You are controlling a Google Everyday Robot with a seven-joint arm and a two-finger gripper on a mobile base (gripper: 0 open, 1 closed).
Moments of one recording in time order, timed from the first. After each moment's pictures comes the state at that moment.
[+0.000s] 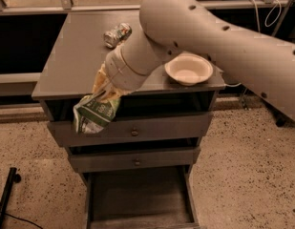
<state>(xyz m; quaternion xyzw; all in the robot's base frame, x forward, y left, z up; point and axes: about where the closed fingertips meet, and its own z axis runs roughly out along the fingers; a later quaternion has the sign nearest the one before) 0.520 0.108 0.880 -0.90 0.27 0.02 0.35</state>
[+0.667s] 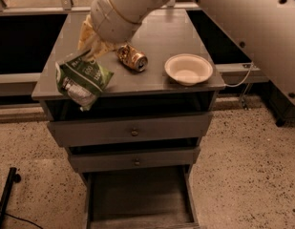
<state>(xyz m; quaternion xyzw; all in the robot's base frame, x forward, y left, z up) 0.559 0.133 0.973 -0.90 0.24 0.01 0.37</state>
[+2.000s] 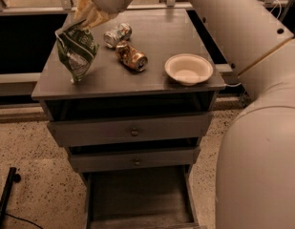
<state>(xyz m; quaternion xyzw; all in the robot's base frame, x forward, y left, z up) 0.644 0.152 1.009 -0.88 0.24 0.01 0.41</state>
